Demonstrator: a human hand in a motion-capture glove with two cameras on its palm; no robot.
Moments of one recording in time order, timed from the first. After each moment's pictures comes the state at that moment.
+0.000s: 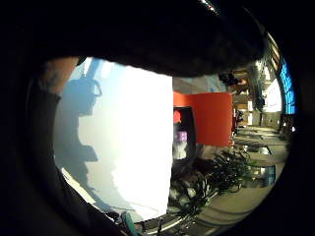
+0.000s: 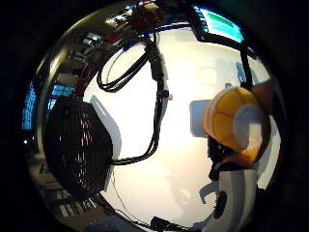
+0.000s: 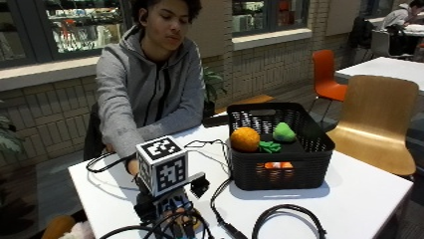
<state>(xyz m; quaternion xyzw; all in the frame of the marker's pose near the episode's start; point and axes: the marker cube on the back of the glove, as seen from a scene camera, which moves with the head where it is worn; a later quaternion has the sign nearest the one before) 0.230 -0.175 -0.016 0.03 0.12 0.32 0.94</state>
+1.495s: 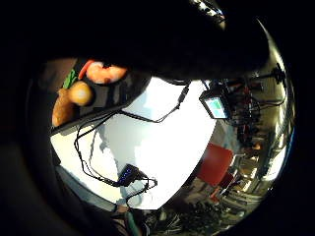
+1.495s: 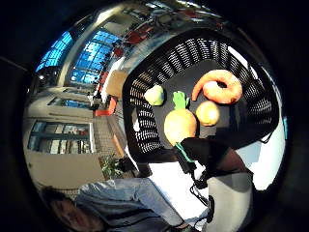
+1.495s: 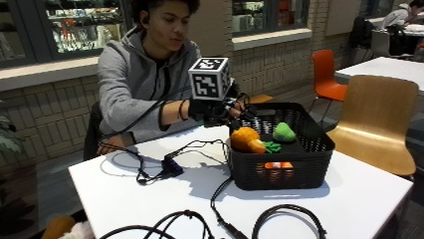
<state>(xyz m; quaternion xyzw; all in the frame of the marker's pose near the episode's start) -0.031 -0.230 -0.090 0.03 0.03 0.01 1.00</state>
